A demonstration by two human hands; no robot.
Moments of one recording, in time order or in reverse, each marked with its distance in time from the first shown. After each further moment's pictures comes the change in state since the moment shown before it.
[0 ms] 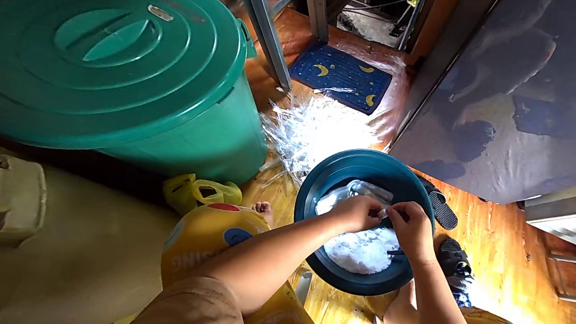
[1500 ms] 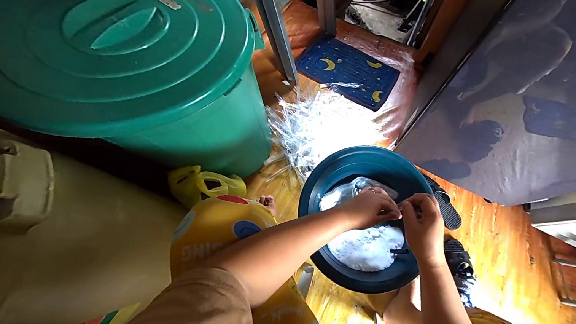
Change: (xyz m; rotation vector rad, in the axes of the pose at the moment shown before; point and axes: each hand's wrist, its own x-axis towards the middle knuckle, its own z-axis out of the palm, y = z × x) left_hand 0.007 -0.003 0.002 0.107 0.067 0.331; right_hand 0.000 -0.014 -0.005 0.110 0.129 -0.076
